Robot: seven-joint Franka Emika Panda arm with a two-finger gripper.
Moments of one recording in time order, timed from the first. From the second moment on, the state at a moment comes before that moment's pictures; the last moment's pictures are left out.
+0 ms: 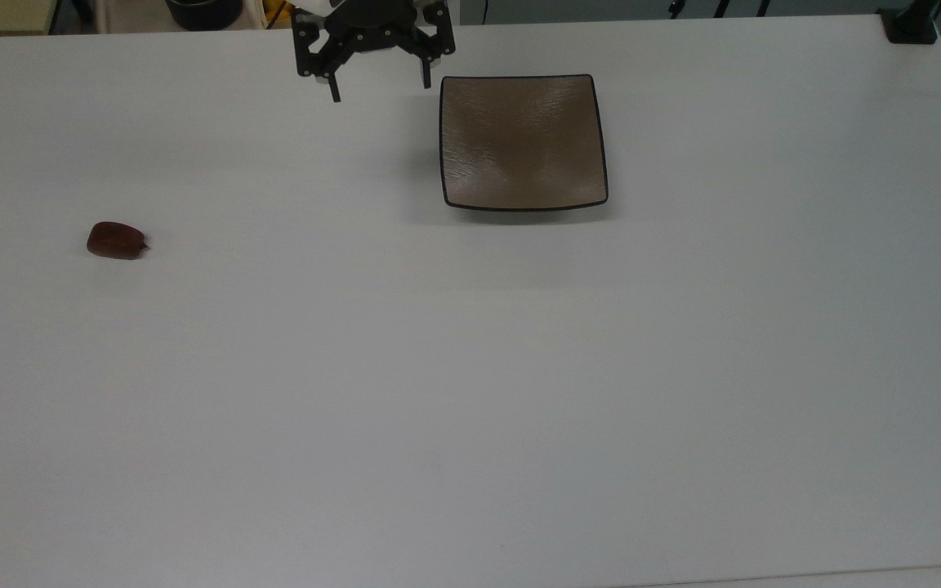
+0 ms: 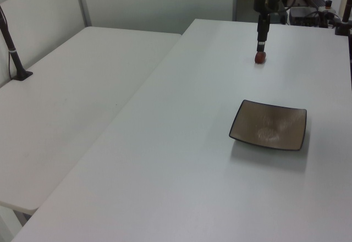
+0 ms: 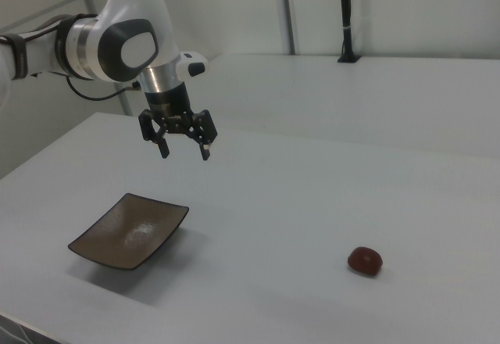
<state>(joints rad) 0.01 -0.02 0.08 -1.84 0.01 1.86 -0.21</state>
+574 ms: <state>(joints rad) -0.04 -0.02 0.03 -1.84 -0.04 1.86 -0.68</state>
